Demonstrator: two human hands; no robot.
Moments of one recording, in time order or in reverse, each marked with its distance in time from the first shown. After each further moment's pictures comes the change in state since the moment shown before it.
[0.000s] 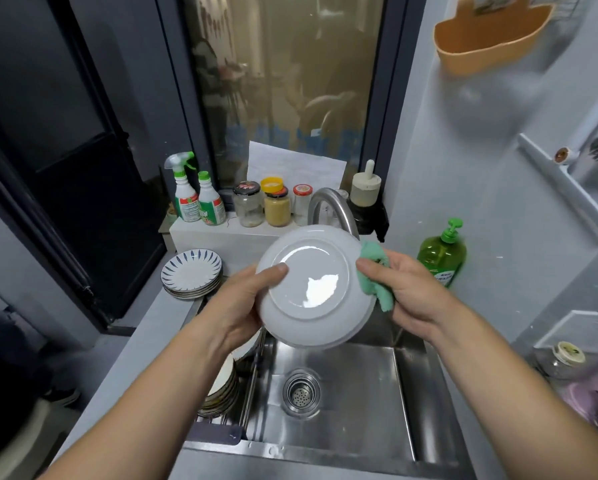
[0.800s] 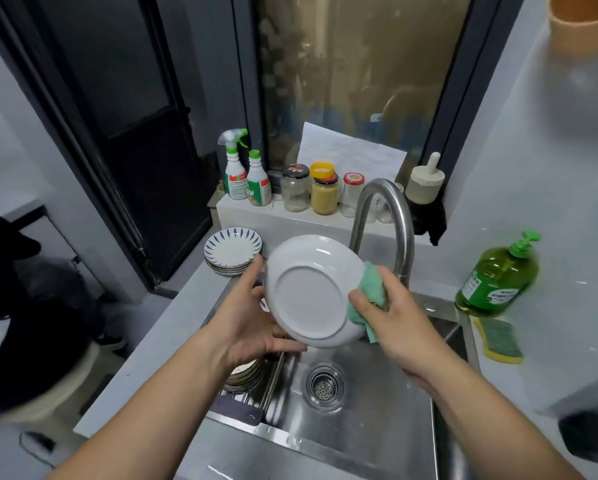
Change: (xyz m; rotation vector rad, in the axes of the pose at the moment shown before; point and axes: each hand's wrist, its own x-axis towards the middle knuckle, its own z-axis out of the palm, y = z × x) left_hand -0.004 -0.028 -0.059 -0.236 0.135 -0.310; right_hand 0.007 0.055 0.030 -0.495 -0.053 -0.138
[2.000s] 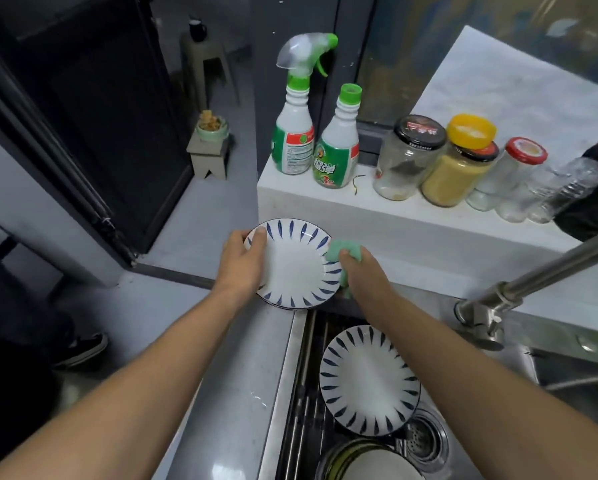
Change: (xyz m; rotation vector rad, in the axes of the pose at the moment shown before) left_hand 0.285 0.215 -0.241 0.785 0.483 0.454; right_hand 0.364 0.167 0.251 -0.149 0.242 0.516
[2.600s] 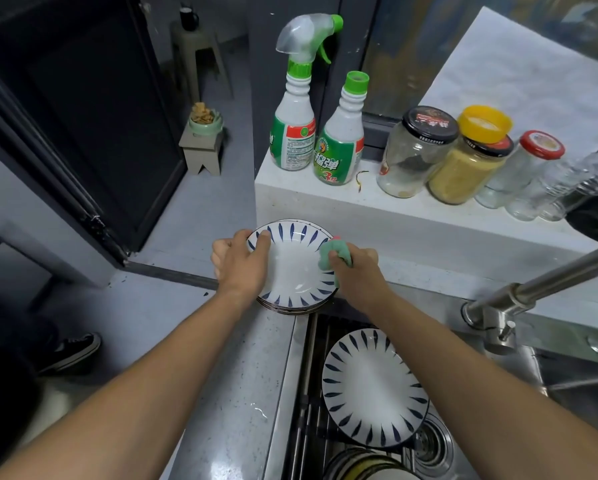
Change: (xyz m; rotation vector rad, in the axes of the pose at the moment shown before) left_hand 0.023 -0.016 0.018 0.135 0.055 -0.041; right_hand 0.022 0.010 0.010 -0.261 -0.033 -0.211
